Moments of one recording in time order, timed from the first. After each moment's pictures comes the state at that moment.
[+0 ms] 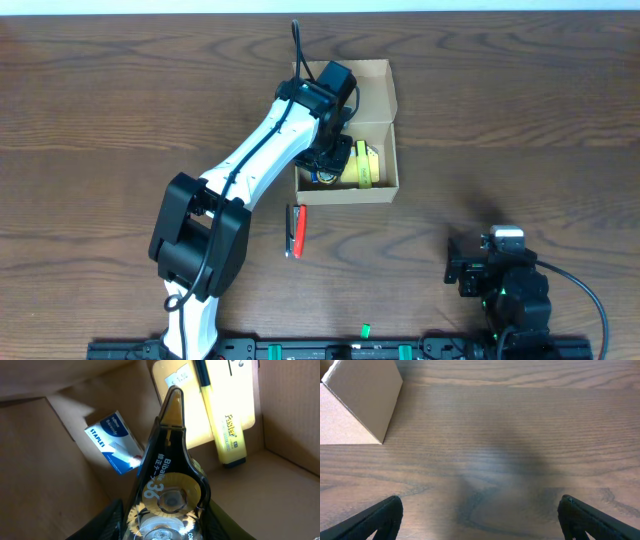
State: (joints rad) left arm -0.55 2.05 1.68 -1.11 0.18 -0.23; right arm 0.12 0.01 0.18 -0.74 0.10 0.06
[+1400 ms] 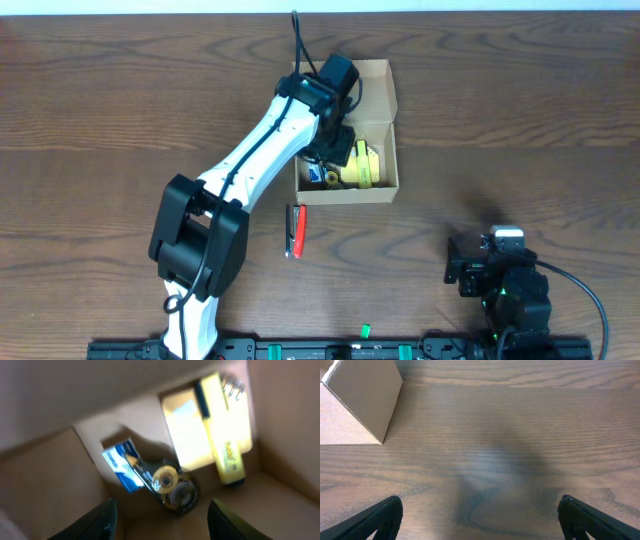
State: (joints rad) left arm -0.55 2.05 1.74 -1.07 0.11 -0.24; right arm 0.12 0.01 0.18 -0.74 0.10 0.06
